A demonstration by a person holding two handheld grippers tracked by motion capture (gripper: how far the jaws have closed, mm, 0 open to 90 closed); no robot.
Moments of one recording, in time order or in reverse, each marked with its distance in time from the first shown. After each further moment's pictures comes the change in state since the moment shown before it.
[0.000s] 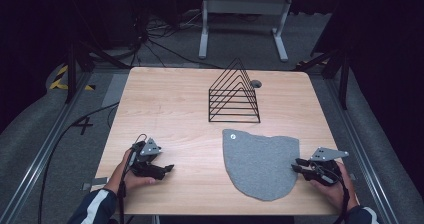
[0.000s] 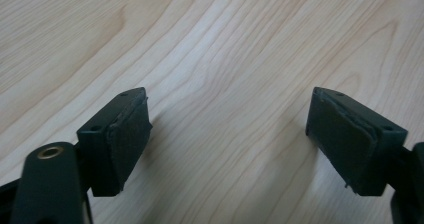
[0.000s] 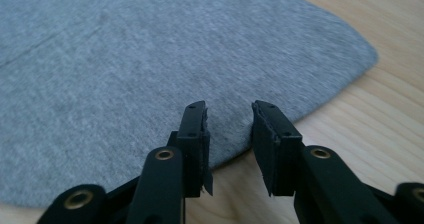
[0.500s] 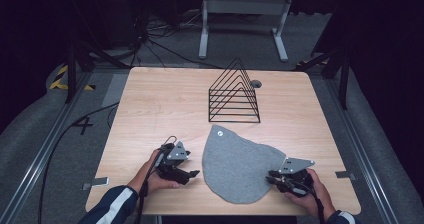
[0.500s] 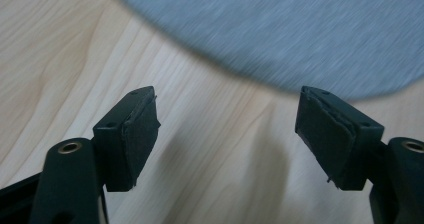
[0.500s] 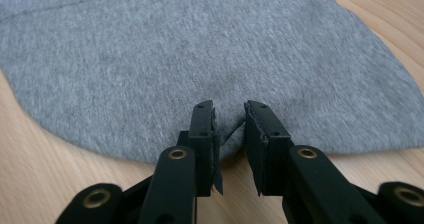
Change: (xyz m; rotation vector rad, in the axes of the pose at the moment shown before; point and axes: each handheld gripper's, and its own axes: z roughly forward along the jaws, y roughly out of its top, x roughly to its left) left arm -0.051 0.044 0.024 -0.039 -0.151 0.146; right arm 0.081 0.036 0.025 0.059 0.080 -0.139
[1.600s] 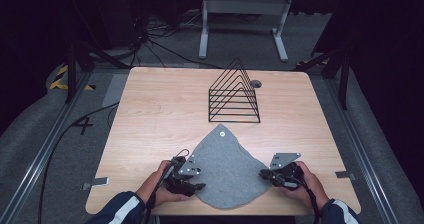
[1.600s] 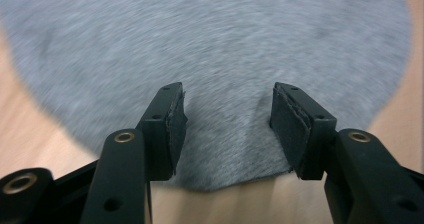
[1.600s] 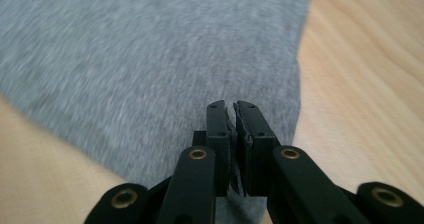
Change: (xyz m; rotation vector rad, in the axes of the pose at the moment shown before) left arm -0.025 0.001 0.004 0.111 -0.043 0.067; right arm -0.001 0.024 0.013 0.062 0.084 -0.118
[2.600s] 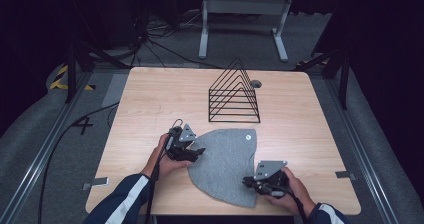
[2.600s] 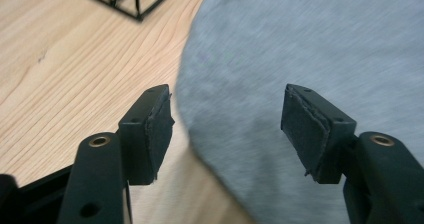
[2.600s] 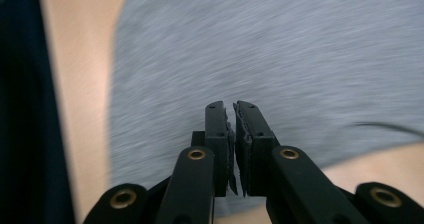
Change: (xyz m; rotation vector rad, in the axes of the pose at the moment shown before) left arm 0.055 0.029 0.010 -0.152 0.166 -0.133; right arm 0.027 0.028 0.006 -0.111 0.057 -0.041
